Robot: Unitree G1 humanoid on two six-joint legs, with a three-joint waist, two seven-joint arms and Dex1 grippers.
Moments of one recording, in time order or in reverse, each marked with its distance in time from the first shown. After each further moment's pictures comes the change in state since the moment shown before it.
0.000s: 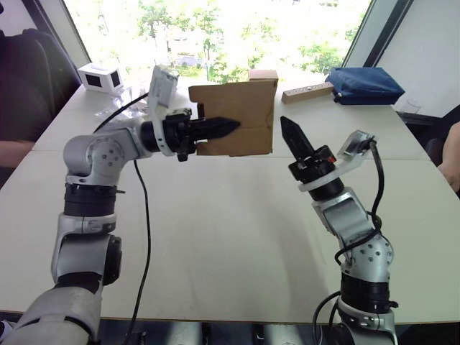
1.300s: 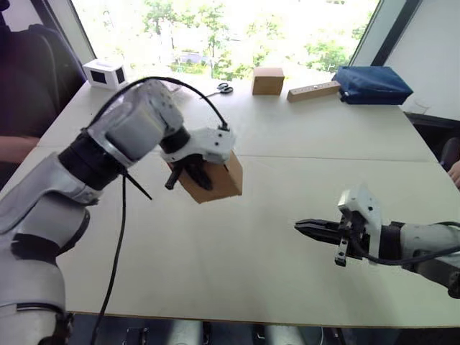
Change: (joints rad) left arm -0.426 0.256 -0.927 -0.027 0.699 -0.242 -0.435; right arm 0.420 -0.879 -0.062 -0.385 -0.440 0.231 0.388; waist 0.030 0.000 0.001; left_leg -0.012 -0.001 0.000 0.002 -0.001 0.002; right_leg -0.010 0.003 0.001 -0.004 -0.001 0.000
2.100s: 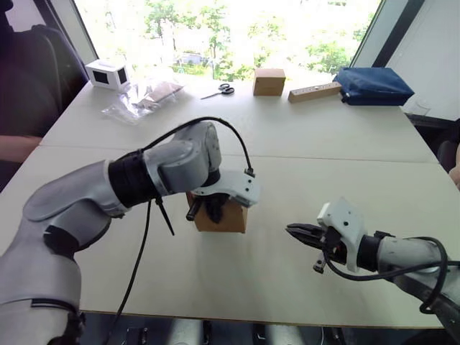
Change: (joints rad) left arm -0.013 -0.113 -0.219 -0.189 0.084 0.289 0.003; right arm 0.000 0.148 0.120 -0.054 -0.215 0.004 -0.109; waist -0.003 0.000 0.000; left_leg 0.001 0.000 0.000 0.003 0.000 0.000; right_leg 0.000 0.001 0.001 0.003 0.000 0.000
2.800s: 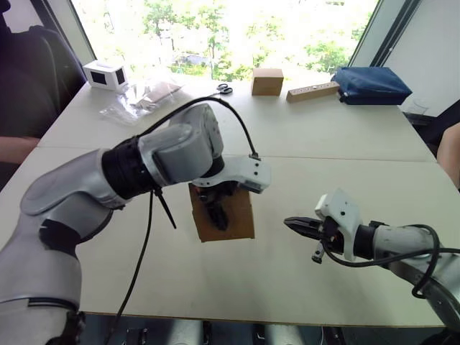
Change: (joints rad) left arm -0.046 0.009 0.078 -0.037 -0.095 0.142 0.033; right arm -0.109 0.026 0.037 0.101 -0.055 -0.004 0.102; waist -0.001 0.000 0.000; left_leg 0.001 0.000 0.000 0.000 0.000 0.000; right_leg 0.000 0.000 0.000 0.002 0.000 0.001
